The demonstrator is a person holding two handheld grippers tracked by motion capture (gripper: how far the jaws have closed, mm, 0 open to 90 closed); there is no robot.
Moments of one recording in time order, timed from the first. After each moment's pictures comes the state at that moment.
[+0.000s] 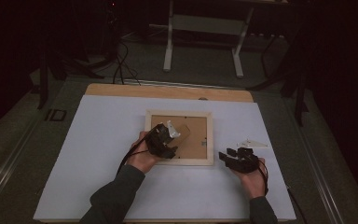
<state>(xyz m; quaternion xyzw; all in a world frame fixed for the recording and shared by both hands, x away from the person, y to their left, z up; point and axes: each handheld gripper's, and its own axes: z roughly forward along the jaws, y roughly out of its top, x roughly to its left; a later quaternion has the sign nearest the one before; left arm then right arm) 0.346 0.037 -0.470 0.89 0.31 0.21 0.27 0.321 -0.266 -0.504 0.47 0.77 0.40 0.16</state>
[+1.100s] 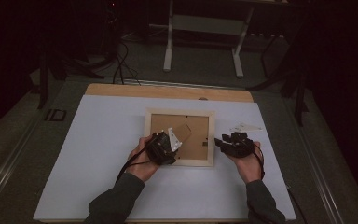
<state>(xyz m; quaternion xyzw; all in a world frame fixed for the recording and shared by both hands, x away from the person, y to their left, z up) 0.316 0.032 -0.471 0.87 0.28 0.30 0.28 0.352 -0.241 -0.466 0.44 0.79 0.39 0.18</state>
